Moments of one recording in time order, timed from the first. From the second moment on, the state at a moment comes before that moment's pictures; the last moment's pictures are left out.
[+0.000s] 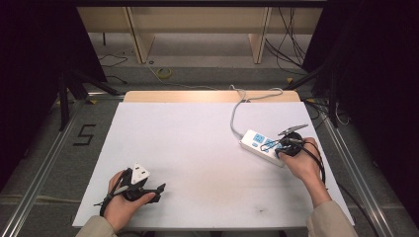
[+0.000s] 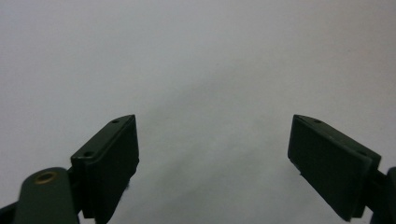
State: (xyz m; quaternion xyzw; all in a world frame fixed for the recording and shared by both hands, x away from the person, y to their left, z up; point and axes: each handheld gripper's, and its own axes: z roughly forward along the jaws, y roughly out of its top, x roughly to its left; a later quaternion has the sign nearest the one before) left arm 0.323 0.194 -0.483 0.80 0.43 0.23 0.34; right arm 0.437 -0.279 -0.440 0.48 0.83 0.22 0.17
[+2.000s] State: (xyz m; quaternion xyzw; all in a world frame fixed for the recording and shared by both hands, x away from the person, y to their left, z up) left arm 0.323 0.195 -0.483 0.80 0.43 0.23 0.34; right arm 0.432 -0.276 -0.439 0.48 0.83 0.23 0.18
